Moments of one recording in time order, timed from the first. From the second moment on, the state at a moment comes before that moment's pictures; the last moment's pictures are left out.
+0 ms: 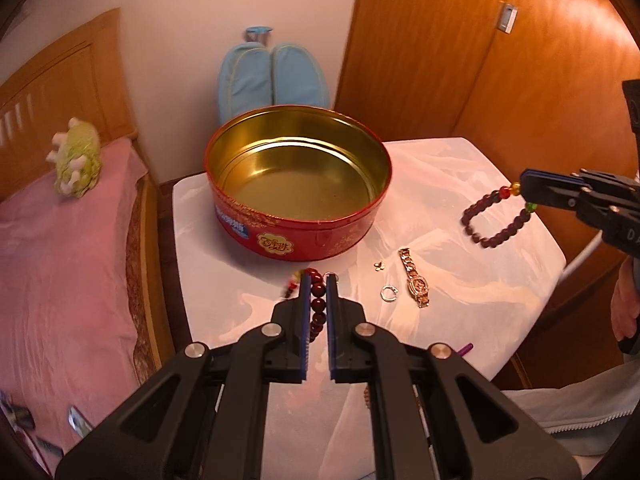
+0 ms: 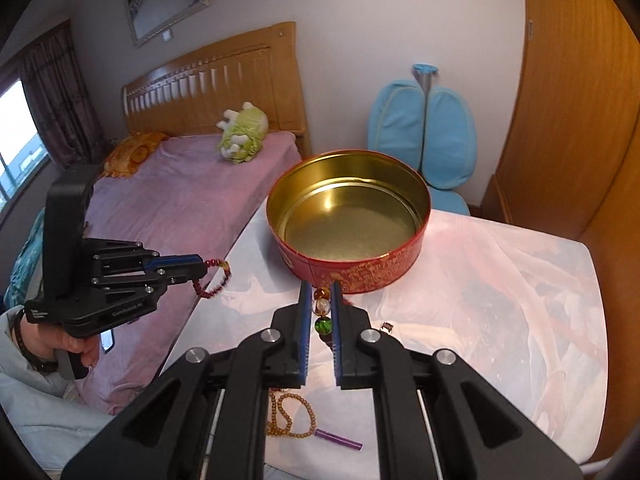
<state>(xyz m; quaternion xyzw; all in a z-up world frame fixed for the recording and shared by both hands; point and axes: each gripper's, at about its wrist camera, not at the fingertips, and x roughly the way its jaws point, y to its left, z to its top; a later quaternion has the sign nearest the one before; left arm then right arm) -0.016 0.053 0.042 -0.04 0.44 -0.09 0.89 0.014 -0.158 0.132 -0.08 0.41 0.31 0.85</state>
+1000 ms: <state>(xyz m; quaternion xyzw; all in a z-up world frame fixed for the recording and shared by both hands) 0.053 0.039 0.041 -0.07 0.47 -0.01 0.88 0.123 -0.209 0.140 -0.04 0.40 0.37 0.84</state>
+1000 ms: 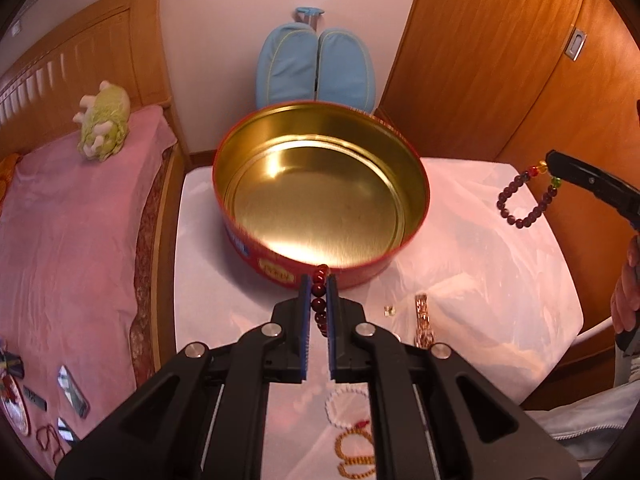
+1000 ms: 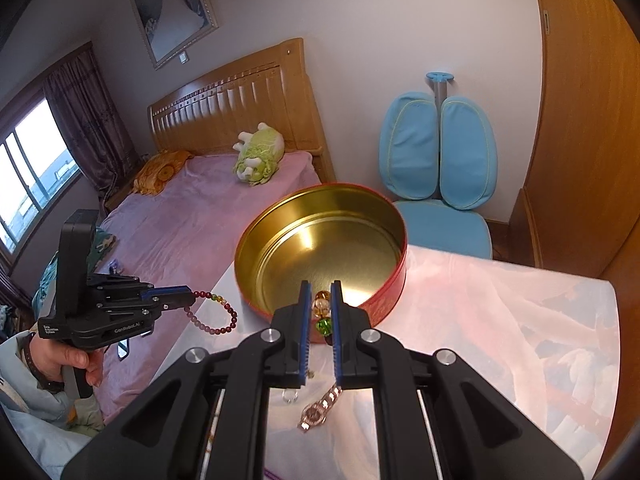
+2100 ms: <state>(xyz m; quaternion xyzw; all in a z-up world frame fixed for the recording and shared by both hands) 0.203 0.041 -0.048 -0.03 0.57 -0.06 0.82 0.282 -0.082 0.011 -0.05 0.59 0.32 0.74</state>
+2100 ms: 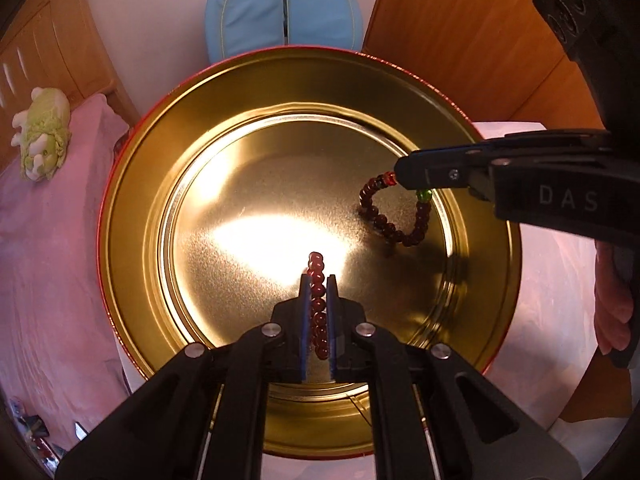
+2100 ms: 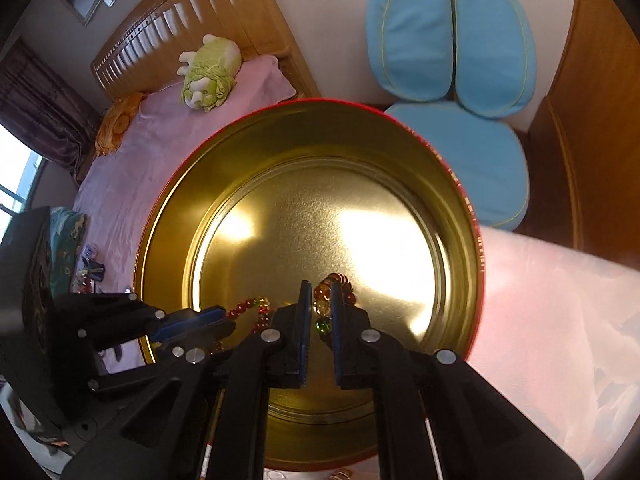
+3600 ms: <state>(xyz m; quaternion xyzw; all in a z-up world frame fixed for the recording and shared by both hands) 0.153 0.044 -0.010 0.00 0.51 0.01 0.86 0.238 -0.091 0.044 -0.06 0.51 0.33 0.79</state>
